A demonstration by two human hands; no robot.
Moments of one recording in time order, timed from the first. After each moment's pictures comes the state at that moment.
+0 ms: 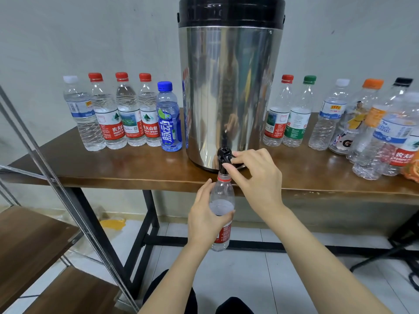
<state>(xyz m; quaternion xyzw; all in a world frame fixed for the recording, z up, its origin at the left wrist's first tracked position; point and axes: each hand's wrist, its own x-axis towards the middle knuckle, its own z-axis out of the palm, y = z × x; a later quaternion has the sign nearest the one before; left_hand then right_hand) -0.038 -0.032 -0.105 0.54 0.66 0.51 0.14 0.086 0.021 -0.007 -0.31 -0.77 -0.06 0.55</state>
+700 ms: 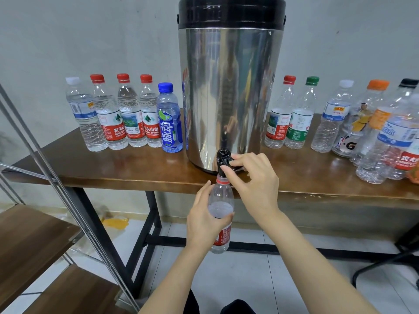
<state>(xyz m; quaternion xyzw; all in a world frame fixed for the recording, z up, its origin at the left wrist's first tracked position) -0.036 -0.030 -0.108 0.53 0.67 0.51 0.13 0.084 0.022 -0.014 -0.31 -0.76 0.01 0.57</state>
